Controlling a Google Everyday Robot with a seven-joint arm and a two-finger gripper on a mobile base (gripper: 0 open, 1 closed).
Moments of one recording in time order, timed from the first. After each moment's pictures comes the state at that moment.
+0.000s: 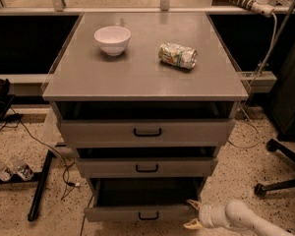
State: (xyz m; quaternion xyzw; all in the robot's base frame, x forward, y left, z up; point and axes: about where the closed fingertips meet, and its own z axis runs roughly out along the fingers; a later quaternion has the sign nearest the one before) arm 0.479 -0.206 0.184 -0.60 0.71 0.16 0.34
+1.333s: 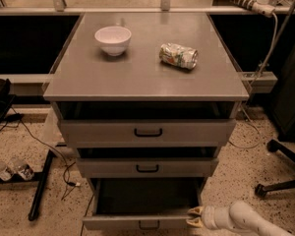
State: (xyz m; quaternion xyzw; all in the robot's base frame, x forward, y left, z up) arm 0.479 -0.211 0.200 -0.60 0.71 0.16 0.35
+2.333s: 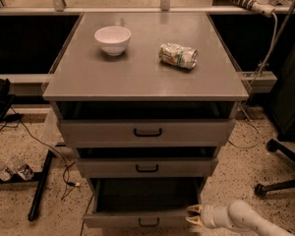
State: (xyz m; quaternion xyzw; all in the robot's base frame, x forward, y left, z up) arm 0.478 -0.209 0.195 -0.60 0.71 0.16 0.34
